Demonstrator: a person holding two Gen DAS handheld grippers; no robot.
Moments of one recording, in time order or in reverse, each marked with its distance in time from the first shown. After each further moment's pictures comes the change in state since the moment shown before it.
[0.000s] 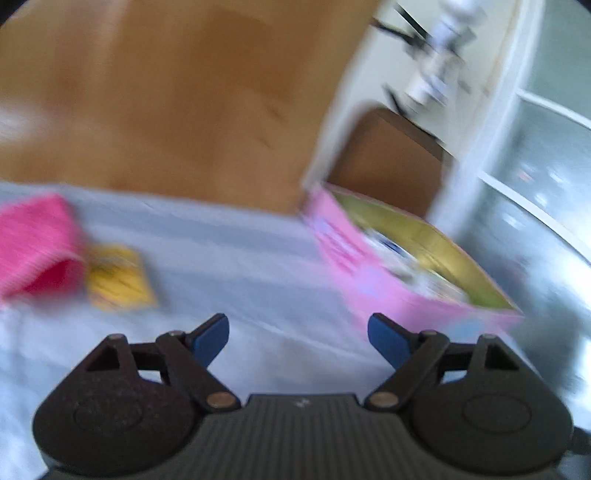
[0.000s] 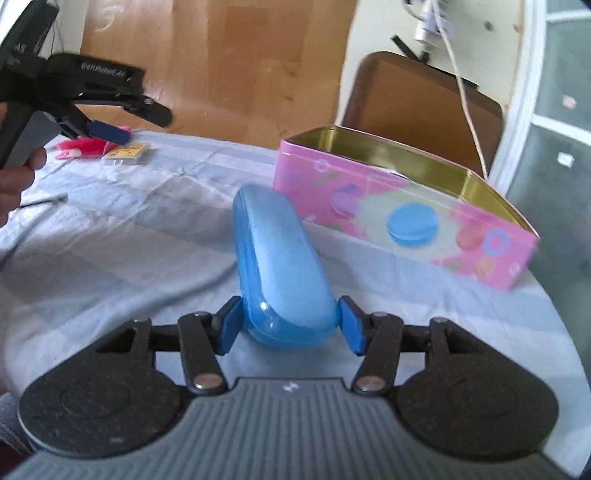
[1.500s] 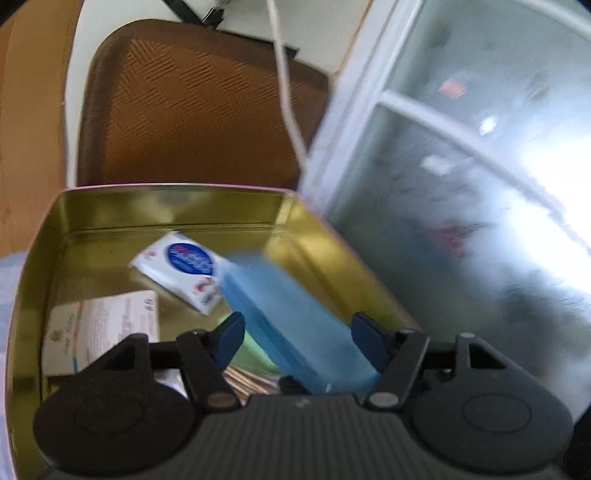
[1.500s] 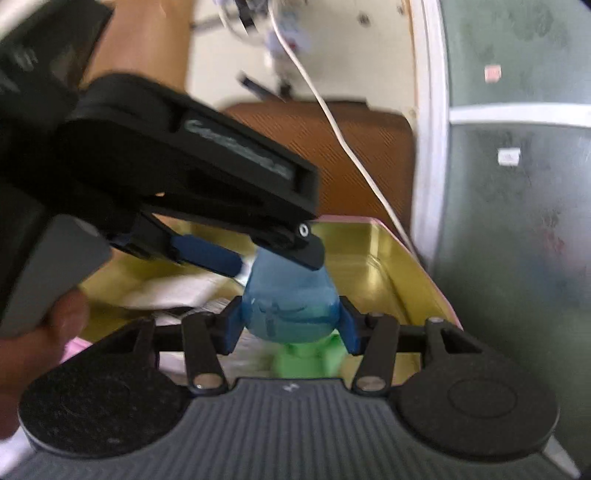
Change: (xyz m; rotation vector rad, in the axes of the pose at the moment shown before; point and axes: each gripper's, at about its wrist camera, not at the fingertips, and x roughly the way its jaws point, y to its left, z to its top) left arm 0.214 -0.208 0.073 0.197 0.163 -0.121; right arm 0.080 -0.160 0.063 0.264 -0.205 -0.142
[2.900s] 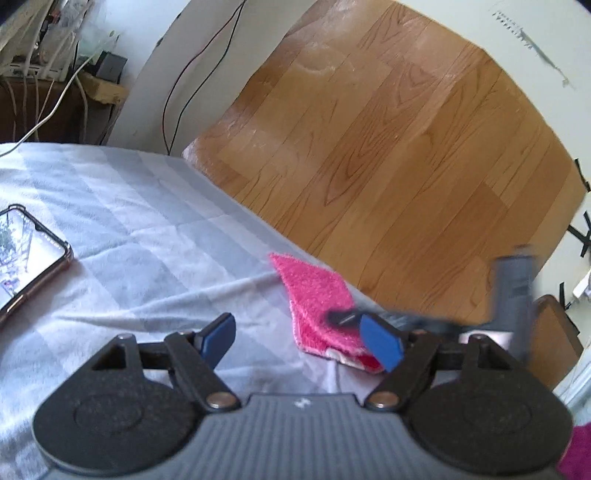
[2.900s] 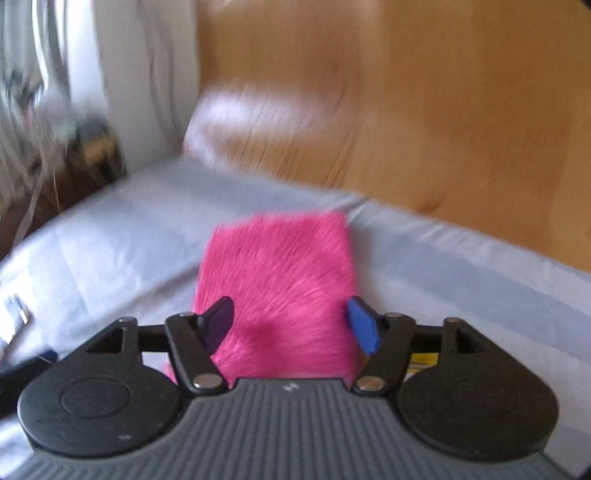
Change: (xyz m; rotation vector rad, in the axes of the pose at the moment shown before) left arm -0.367 0.296 -0.247 -0.645 -0.622 0.581; right arm 0.079 0.441 0.016 -0.260 0.353 0.686
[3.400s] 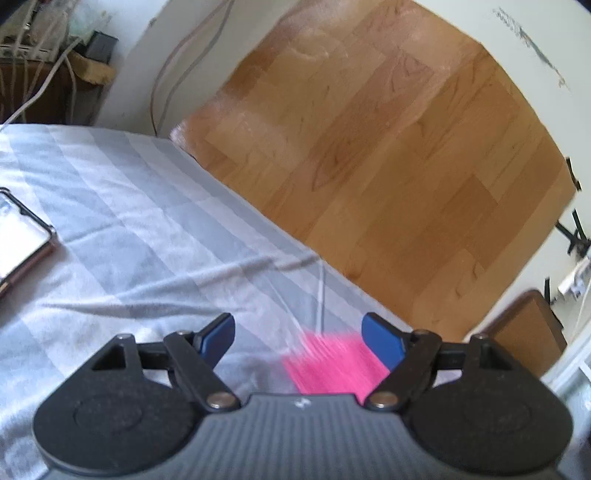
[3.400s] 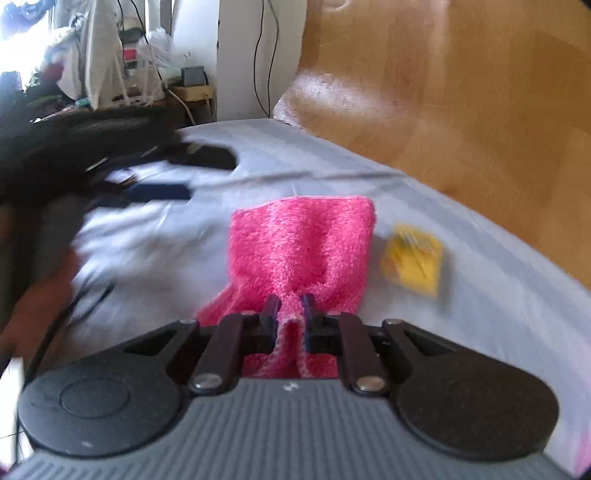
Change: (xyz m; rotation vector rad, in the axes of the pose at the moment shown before) left arm 0.005 0.004 0.001 -0.015 0.082 -0.053; right arm -0.134 0.011 -0.112 -0.265 -0.012 0.108
